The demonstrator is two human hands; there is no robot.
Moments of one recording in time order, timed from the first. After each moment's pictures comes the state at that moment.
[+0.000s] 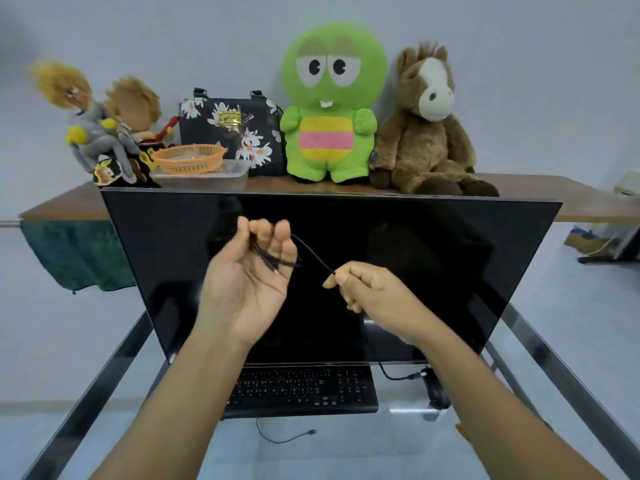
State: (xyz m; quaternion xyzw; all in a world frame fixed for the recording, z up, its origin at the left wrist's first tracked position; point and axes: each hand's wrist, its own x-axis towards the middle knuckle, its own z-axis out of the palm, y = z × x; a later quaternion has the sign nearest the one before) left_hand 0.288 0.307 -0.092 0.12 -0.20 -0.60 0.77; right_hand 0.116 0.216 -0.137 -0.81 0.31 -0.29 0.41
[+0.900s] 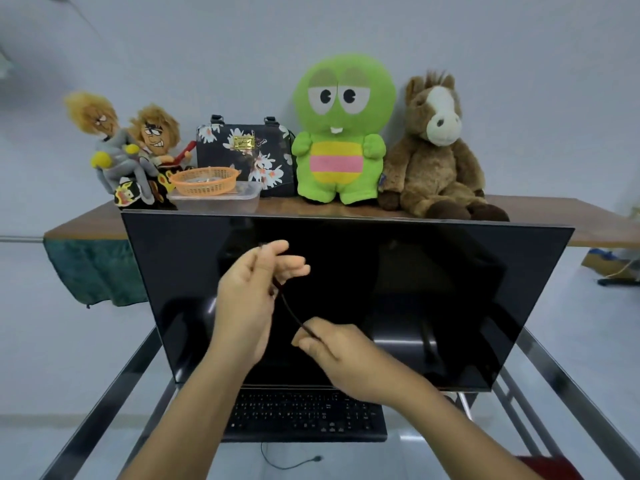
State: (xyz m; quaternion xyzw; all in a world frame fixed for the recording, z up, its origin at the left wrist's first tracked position) left_hand 0.296 0.294 -0.109 0.40 -0.39 -0.34 0.76; right_hand 0.150 0.250 -0.154 -0.90 0.27 -0.18 0.30
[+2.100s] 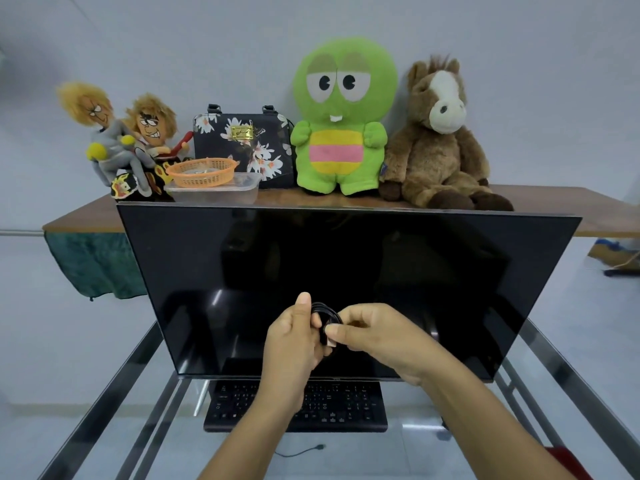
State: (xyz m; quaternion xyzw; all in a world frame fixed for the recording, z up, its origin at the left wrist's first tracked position) left_hand 0.244 0.303 -0.167 0.52 -0.32 -0.40 0.68; right_hand 0.116 0.235 -0.142 -0.76 0.34 -0.19 0.52
